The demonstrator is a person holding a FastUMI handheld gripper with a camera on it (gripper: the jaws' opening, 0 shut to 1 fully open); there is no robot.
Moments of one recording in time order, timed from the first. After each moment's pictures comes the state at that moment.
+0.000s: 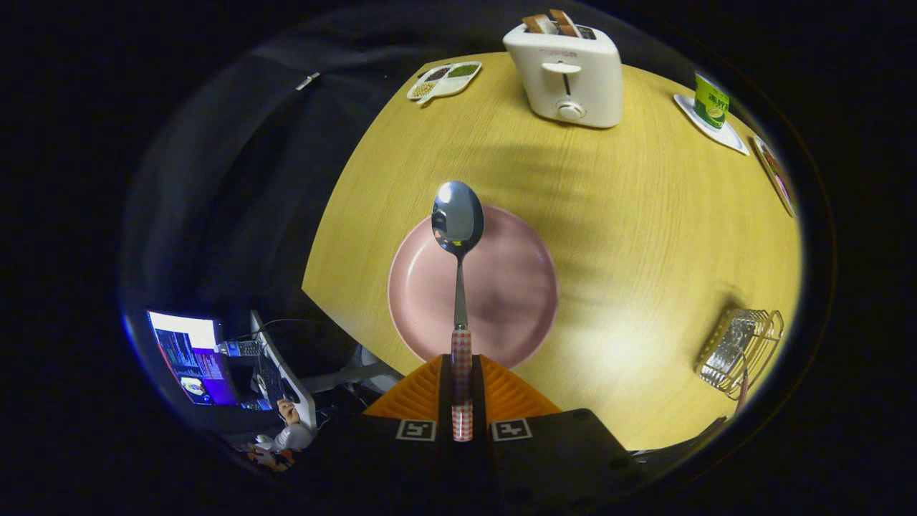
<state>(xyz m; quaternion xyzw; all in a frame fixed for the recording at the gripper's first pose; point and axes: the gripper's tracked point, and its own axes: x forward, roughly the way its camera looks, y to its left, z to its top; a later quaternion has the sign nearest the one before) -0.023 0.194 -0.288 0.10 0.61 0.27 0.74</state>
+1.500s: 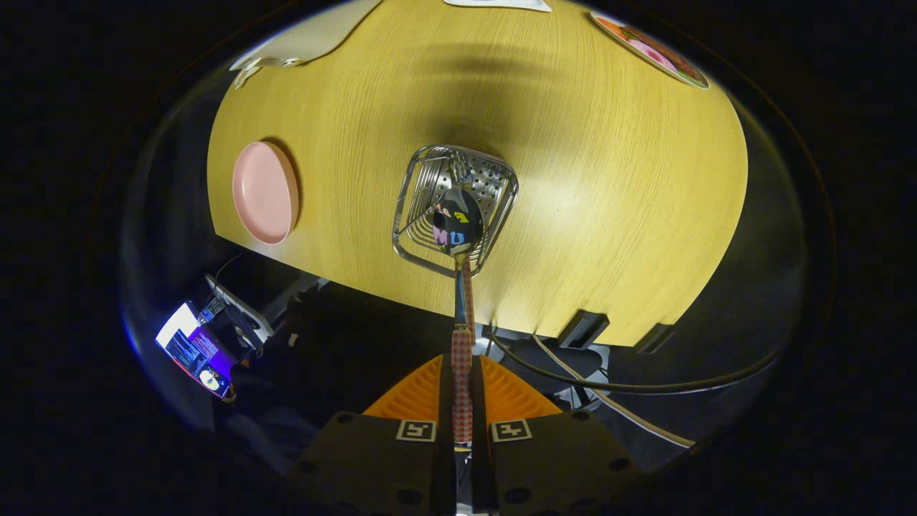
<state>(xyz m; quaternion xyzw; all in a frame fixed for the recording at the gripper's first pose) -0.063 -0.120 -0.276 0.02 0.85 0.11 0.51</state>
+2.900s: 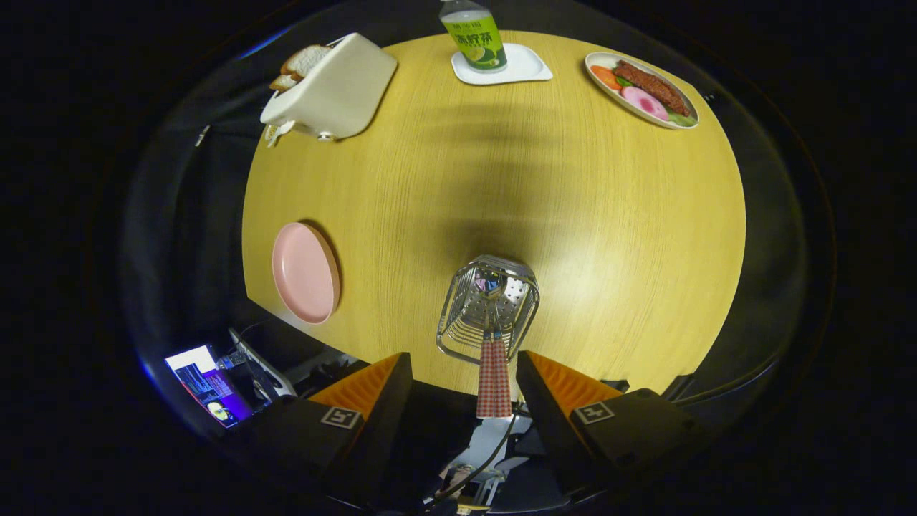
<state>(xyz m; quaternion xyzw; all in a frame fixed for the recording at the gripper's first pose) 0.009 -0.087 -0.265 0.11 0.69 0.12 0.71</state>
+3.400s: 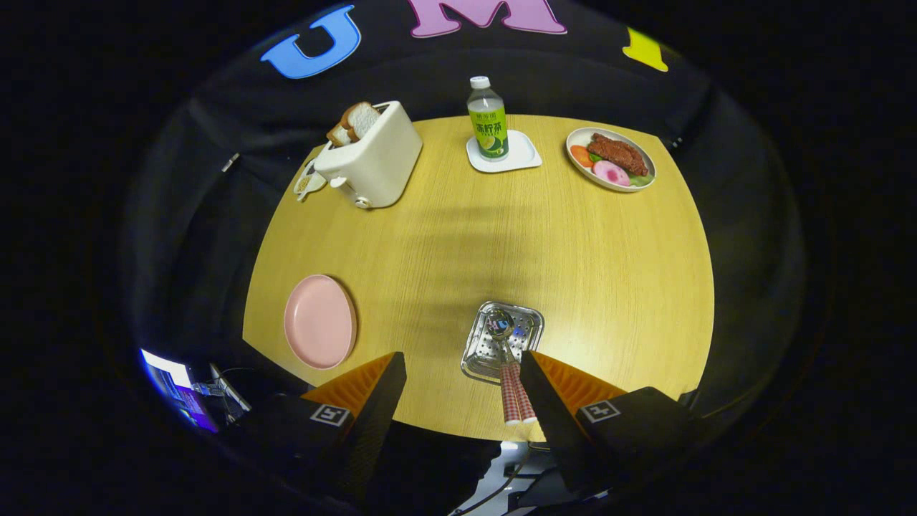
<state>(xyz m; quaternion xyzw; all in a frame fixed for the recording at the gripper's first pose) 0.012 -0.067 -0.218 0.10 0.51 0.08 0.85</state>
